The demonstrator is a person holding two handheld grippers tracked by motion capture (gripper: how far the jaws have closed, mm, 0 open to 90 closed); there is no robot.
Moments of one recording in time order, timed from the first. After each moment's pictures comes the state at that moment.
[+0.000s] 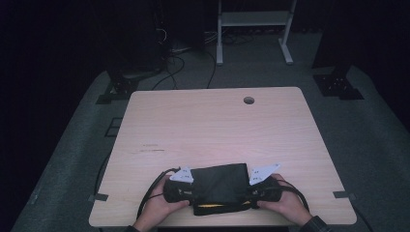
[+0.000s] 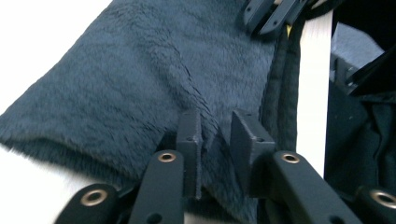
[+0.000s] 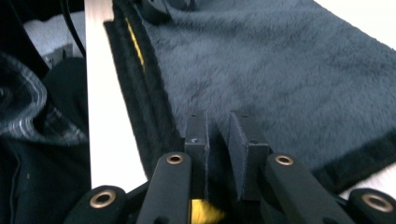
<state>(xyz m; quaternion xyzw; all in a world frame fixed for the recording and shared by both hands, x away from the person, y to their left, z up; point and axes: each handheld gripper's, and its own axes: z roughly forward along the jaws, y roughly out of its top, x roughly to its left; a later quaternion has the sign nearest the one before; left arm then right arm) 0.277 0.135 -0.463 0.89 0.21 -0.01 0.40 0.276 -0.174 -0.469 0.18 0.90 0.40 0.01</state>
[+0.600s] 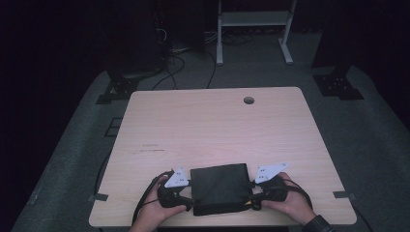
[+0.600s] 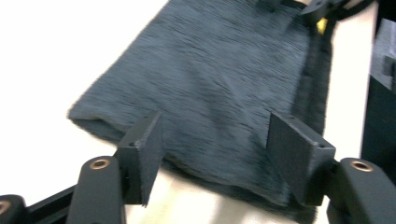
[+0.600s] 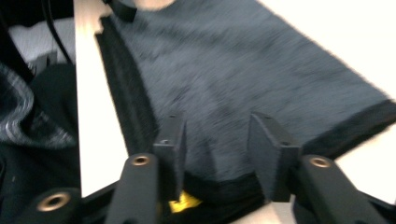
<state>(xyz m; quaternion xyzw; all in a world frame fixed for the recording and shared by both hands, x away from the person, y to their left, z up) 0.271 0.147 -0.456 0.87 0.24 0.08 0.41 0.278 -0.187 -0.460 0.20 0.88 0.42 0.04</state>
